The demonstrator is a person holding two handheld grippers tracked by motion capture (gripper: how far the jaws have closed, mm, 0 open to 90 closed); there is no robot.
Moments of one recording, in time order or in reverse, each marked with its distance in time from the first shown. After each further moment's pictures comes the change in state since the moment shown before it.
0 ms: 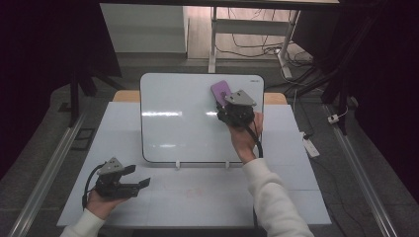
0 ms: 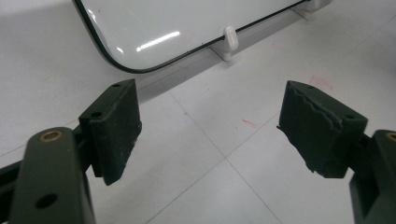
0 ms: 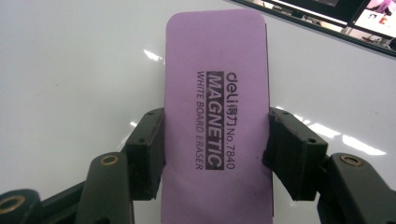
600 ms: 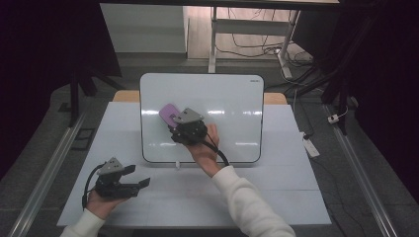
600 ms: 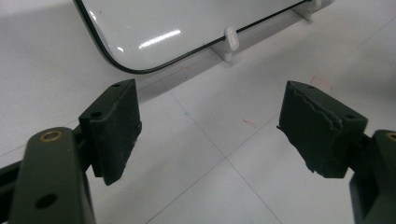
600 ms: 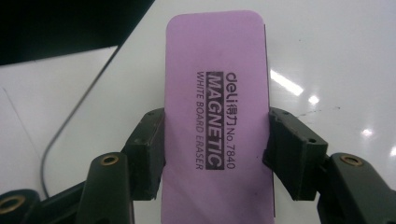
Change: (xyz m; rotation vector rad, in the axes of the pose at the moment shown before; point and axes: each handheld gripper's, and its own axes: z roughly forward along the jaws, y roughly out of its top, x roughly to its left) left arm 0.000 0.000 0.000 0.001 0.004 0.000; right arm 0.126 0.002 0.027 0.033 0.322 -0.127
